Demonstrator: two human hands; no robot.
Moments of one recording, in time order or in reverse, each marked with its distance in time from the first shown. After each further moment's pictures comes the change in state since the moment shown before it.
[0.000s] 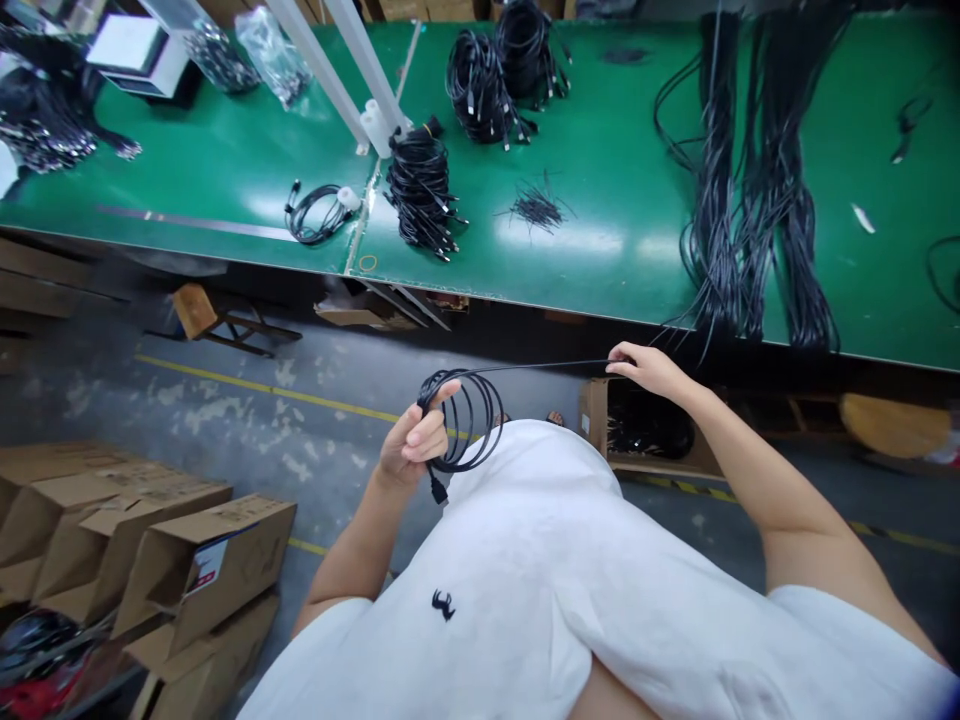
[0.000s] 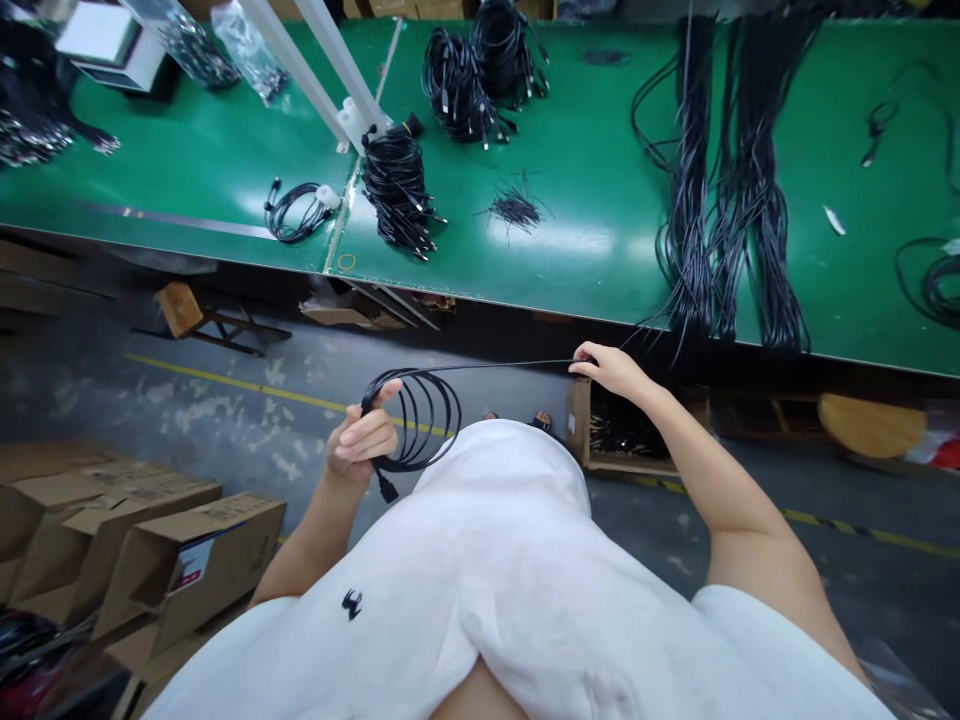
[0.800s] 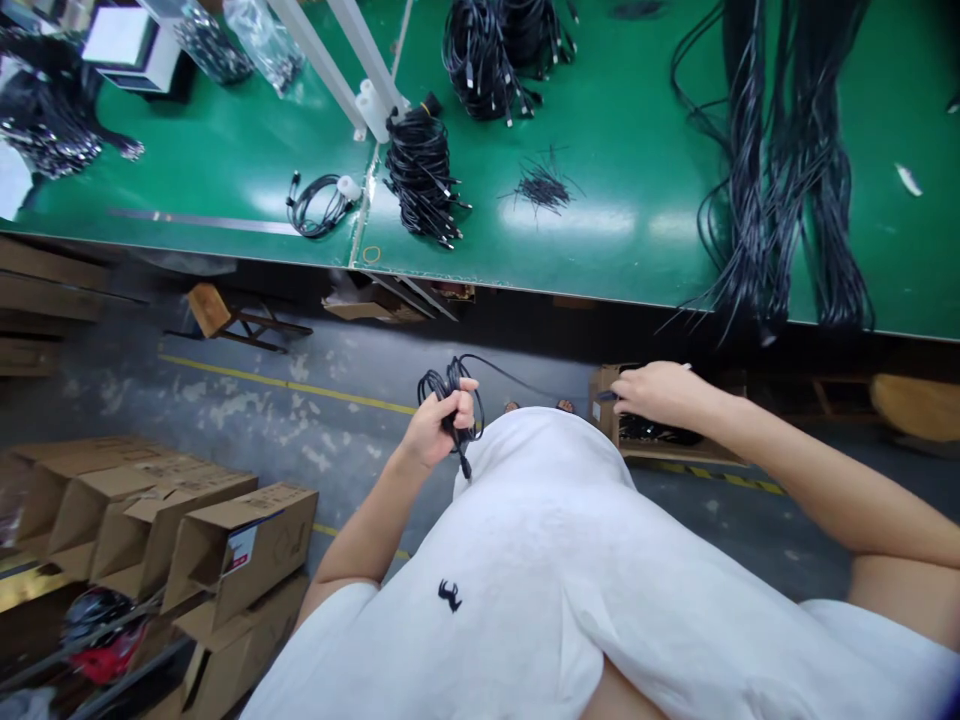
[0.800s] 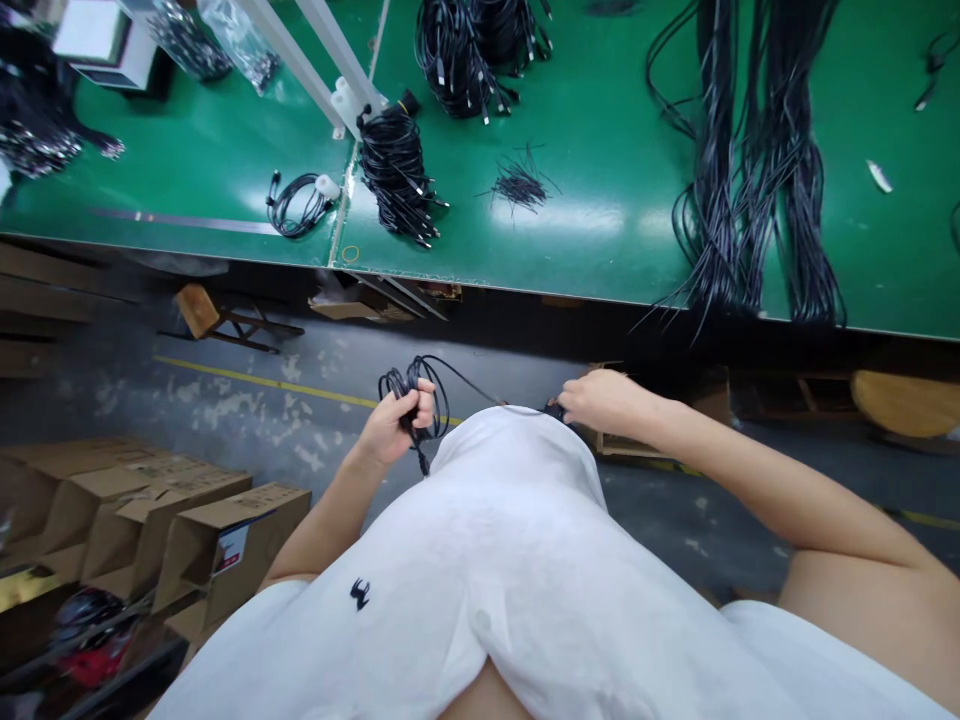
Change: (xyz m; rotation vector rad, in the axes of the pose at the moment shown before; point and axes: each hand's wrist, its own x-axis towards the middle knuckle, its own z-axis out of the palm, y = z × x) left_hand 0.018 -0.008 -0.003 0.303 0.200 0.030; right_hand -0.047 -0.070 0.000 -0.704 -0.313 -0.421
